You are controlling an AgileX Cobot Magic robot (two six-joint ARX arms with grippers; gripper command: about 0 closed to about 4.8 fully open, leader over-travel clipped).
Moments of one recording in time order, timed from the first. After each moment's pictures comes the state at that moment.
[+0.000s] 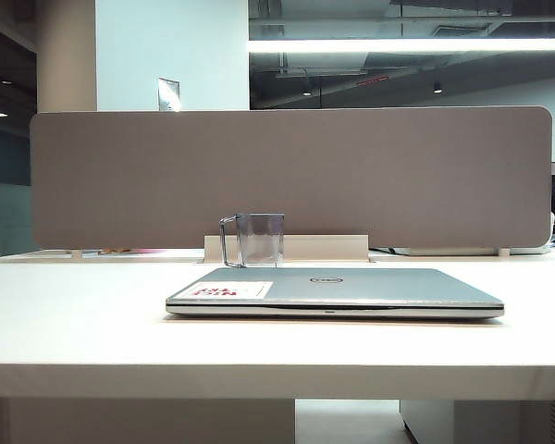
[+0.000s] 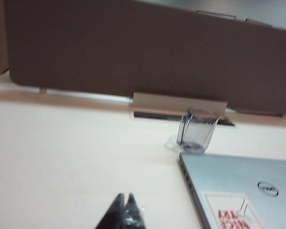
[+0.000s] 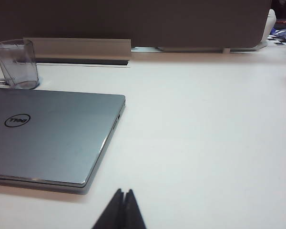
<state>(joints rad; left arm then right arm) 0.04 0.05 0.15 -0.01 0.21 -0.15 0.03 0.00 0.01 -0.08 0.00 0.00</state>
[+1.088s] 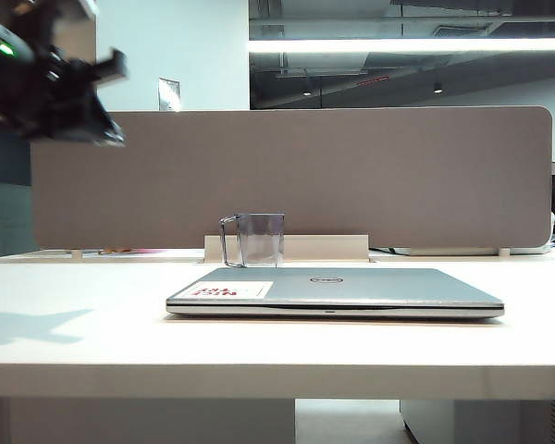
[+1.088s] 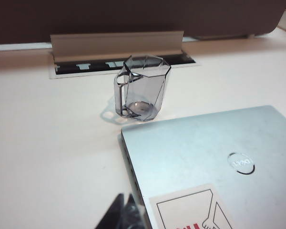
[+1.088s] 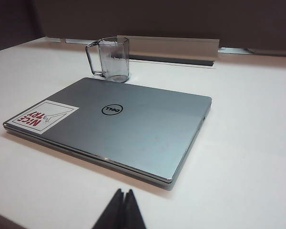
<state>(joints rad) -0.31 1.24 0.61 0.43 0.10 -0.06 0.03 0.00 0.01 -0.08 -0.33 0.01</state>
